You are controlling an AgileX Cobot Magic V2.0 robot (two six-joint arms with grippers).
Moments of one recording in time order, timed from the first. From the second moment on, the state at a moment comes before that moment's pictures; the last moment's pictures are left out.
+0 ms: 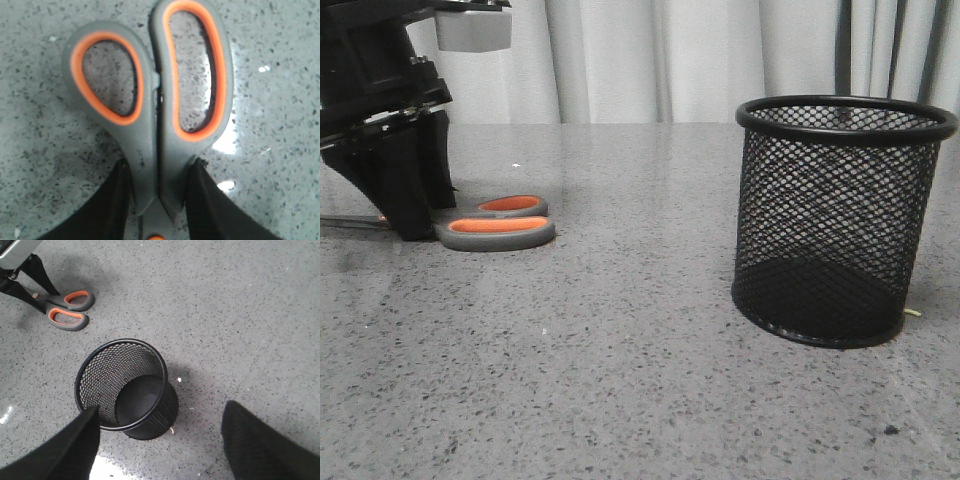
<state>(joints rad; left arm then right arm) -0.30 1.82 -1.47 -0.29 1.23 1.41 0.14 0.79 -0.96 0.42 0.99 -0.29</state>
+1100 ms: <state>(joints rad) -0.69 1.45 -1.81 -0.28 1.26 1.15 0.14 0.79 -0.96 1.16 0.82 -0.52</state>
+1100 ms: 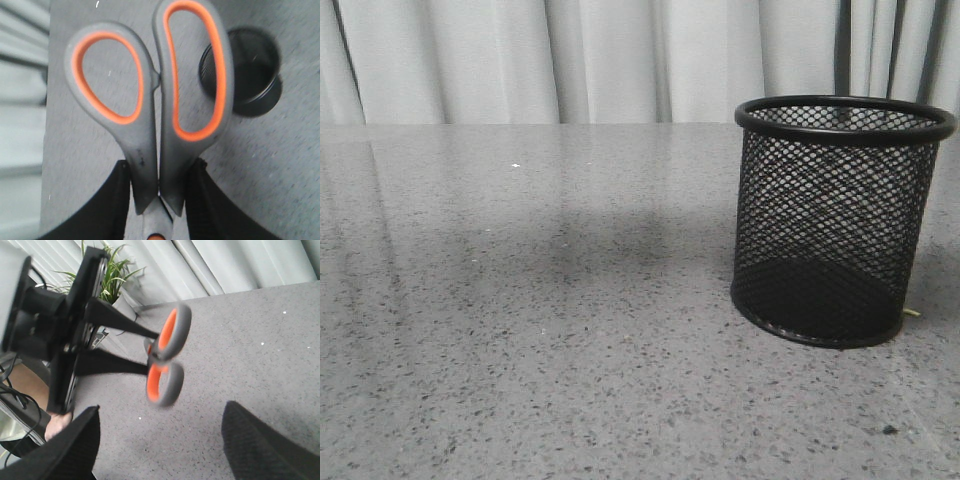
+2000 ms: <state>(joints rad) -0.89 1.45 -1.83 -0.34 1.13 1.12 0.15 0.79 -0.96 1.22 0.82 -0.51</state>
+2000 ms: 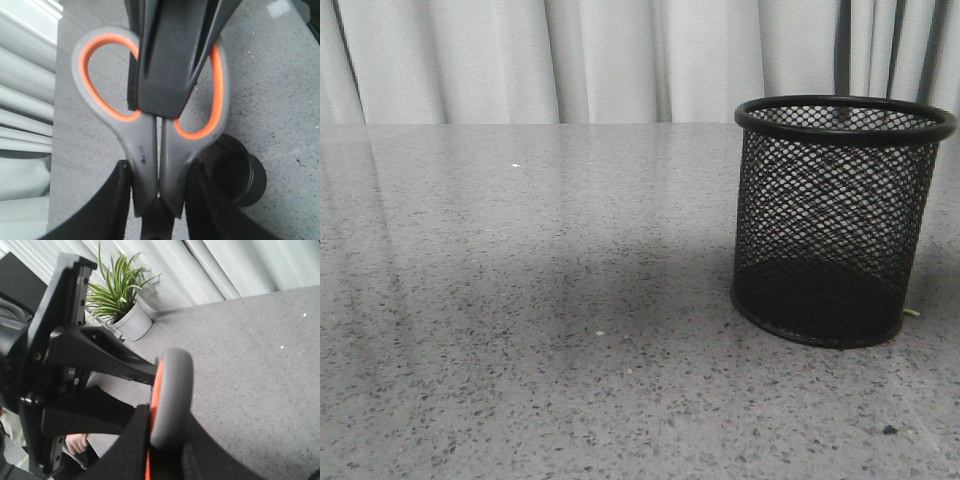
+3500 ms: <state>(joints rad) -0.89 1.24 -1.83 0.10 1.10 0.81 0.20 0.98 -1.39 0.40 1.27 -0.24</state>
